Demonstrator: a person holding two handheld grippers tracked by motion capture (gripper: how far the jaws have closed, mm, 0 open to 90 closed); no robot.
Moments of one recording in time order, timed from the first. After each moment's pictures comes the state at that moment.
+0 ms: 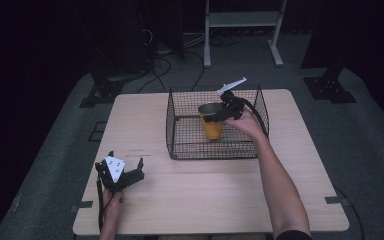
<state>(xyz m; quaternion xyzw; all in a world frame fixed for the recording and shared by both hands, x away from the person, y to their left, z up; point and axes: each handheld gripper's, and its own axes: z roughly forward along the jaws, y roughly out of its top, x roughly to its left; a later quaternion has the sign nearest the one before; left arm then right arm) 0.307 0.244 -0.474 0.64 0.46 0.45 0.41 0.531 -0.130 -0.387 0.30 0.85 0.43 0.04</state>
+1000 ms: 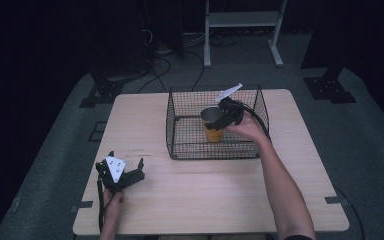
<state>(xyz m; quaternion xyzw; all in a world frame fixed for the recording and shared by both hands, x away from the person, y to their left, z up) 0.307 0.243 -0.474 0.64 0.46 0.45 0.41 0.516 -0.127 -0.395 0.26 0.88 0.39 0.08</state>
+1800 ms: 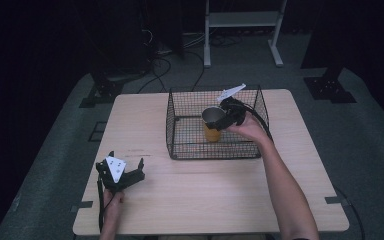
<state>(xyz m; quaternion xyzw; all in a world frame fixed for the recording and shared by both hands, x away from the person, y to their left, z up) 0.307 0.243 -0.474 0.64 0.46 0.45 0.41 0.507 -0.131 -0.387 0.26 0.87 0.40 0.10</state>
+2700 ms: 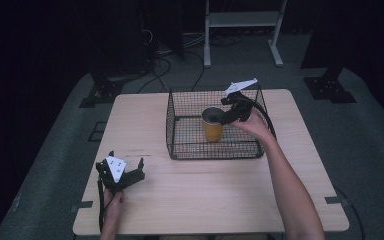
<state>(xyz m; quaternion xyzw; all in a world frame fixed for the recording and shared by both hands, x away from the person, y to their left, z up) 0.307 0.242 -0.474 0.64 0.46 0.46 0.41 0.499 -0.146 -0.362 0.26 0.84 0.47 0.10</state>
